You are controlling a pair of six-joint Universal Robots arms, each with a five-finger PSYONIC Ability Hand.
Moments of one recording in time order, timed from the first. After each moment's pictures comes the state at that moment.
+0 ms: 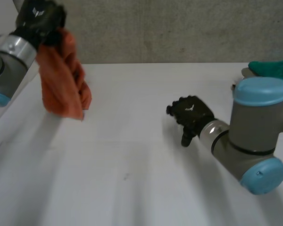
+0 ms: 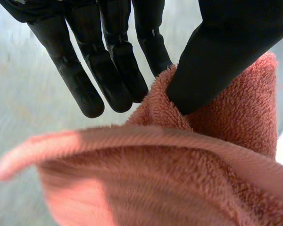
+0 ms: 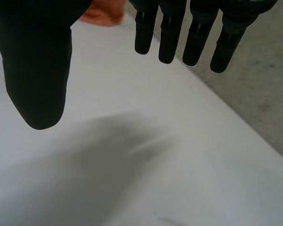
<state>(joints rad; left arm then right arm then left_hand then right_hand) 4.54 -2.11 -0.98 3.45 -1.18 3.45 2.08 -1.10 1.42 0.01 1.45 2.72 1.11 1.20 1.20 1.20 0.97 0.39 0.39 0.38 0.37 0.16</state>
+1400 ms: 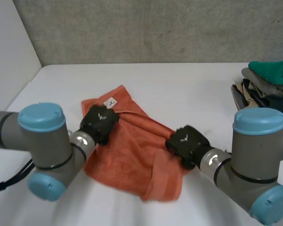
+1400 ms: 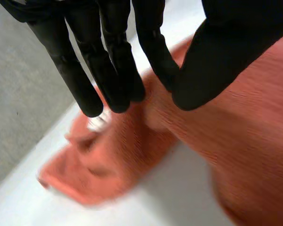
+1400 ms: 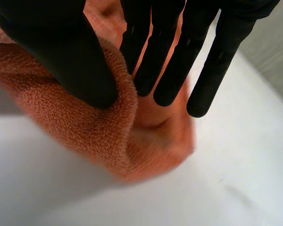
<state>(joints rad) 4.23 -2.14 -1.52 3.42 -1.48 3.67 2.08 -1.11 1.64 -0.09 1.34 2.55 1.15 1.14 1.13 1.14 0.95 1.07 1.17 1.18 1.18 0.95</state>
